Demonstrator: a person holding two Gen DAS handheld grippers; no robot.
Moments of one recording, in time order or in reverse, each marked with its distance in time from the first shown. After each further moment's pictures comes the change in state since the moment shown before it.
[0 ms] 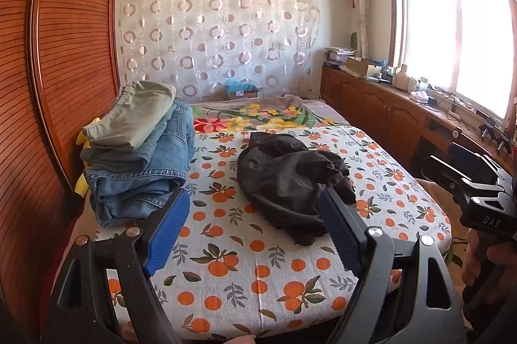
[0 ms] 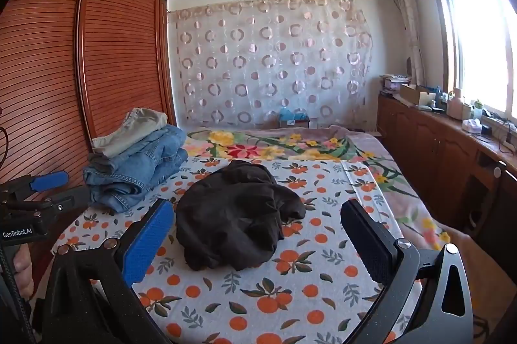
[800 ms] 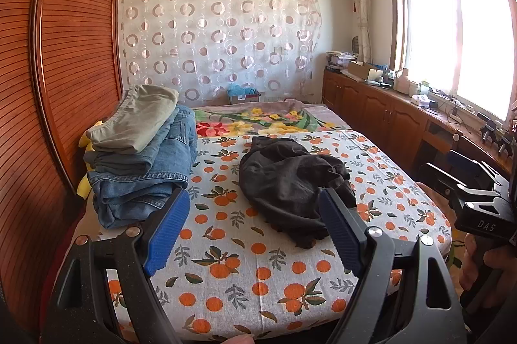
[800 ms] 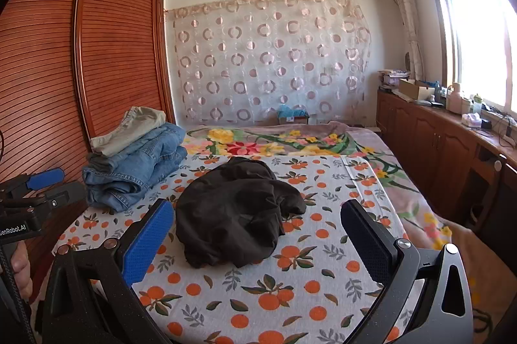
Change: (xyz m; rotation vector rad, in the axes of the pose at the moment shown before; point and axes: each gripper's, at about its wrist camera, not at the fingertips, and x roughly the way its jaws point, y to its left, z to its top) left arm -0.004 0.003 0.006 0.003 -0.009 0.004; right arm 0.000 0.003 -0.002 0.012 0.012 -0.004
